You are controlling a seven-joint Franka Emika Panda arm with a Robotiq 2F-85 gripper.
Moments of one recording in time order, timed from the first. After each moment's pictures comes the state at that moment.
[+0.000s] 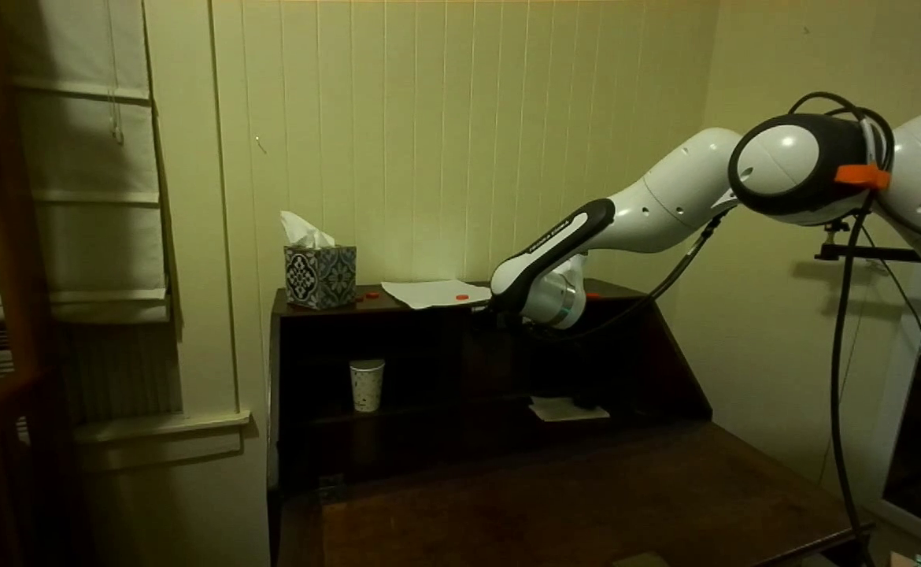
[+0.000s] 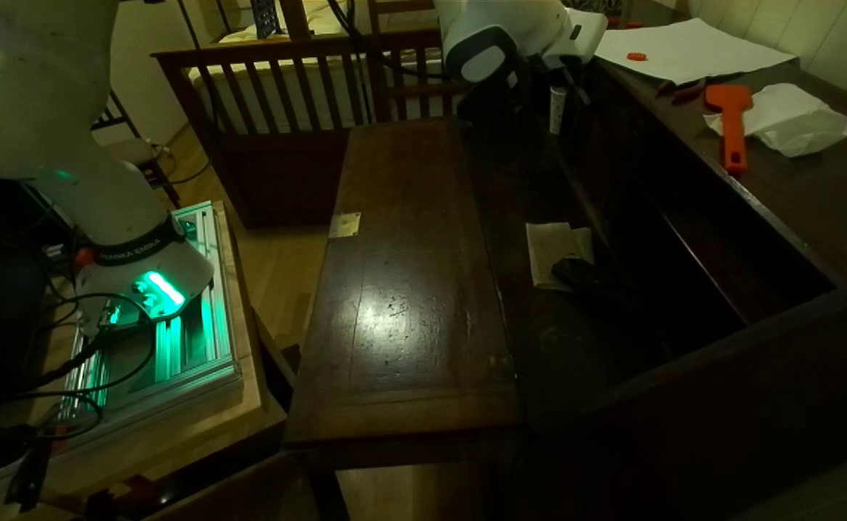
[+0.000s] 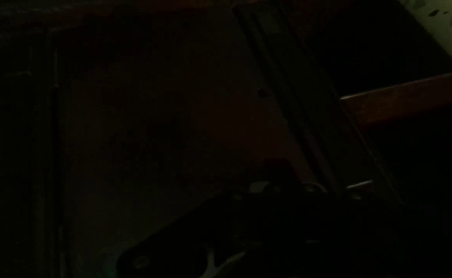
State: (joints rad) arm -0.22 0.71 0.13 -1.64 0.40 3.17 -0.09
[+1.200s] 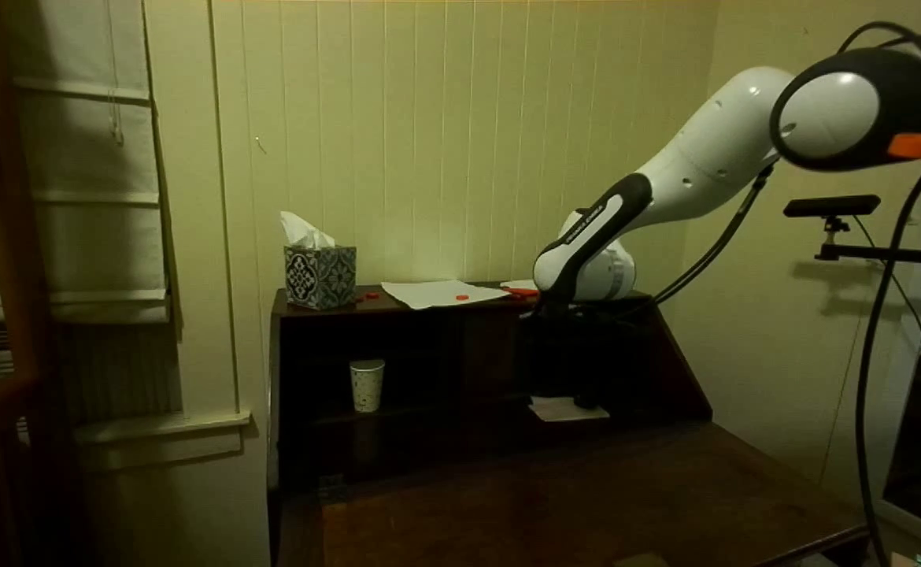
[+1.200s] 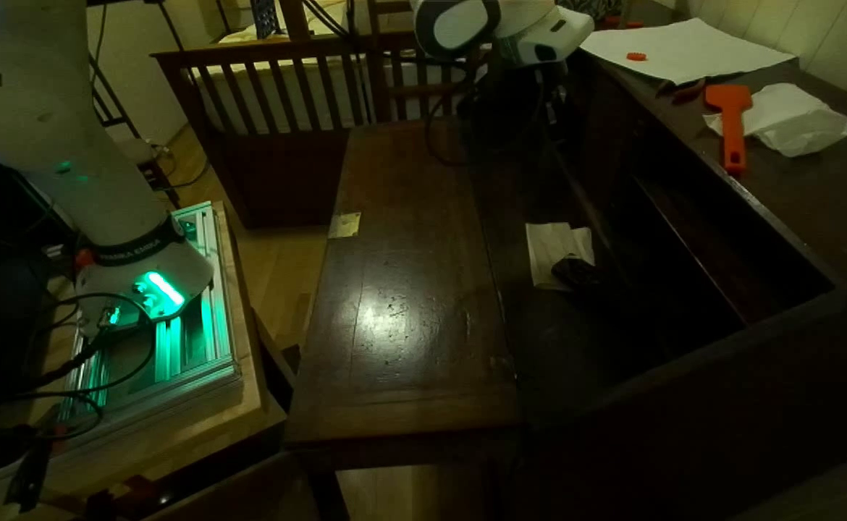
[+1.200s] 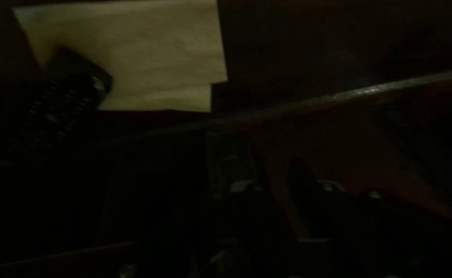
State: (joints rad) arm 0.15 0.48 -0.41 -1.92 0.27 2.81 0.19
